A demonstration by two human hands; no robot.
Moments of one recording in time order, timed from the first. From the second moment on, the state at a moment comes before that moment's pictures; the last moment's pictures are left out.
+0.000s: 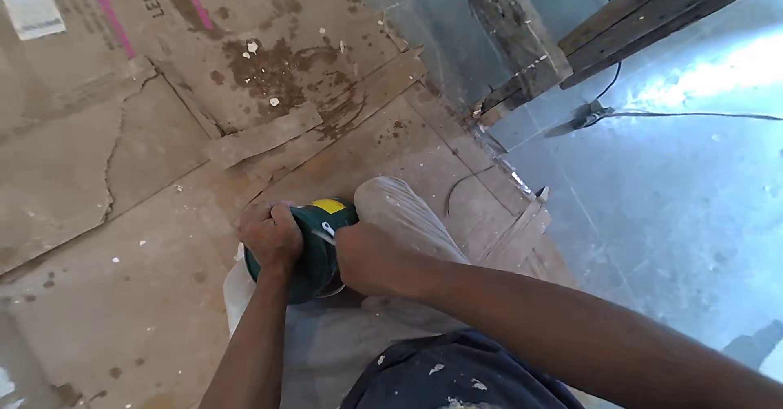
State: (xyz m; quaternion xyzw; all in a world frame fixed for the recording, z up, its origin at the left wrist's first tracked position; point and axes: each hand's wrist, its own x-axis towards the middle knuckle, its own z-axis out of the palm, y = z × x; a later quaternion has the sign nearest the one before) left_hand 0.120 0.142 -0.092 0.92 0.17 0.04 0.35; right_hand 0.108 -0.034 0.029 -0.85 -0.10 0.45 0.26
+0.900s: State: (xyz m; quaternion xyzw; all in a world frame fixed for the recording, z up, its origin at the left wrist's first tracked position) left_hand 0.136 0.133 -0.088 0.92 0.22 0.00 0.31; right_hand 0.109 -0.090 -0.046 -0.84 -0.53 0.00 0.08
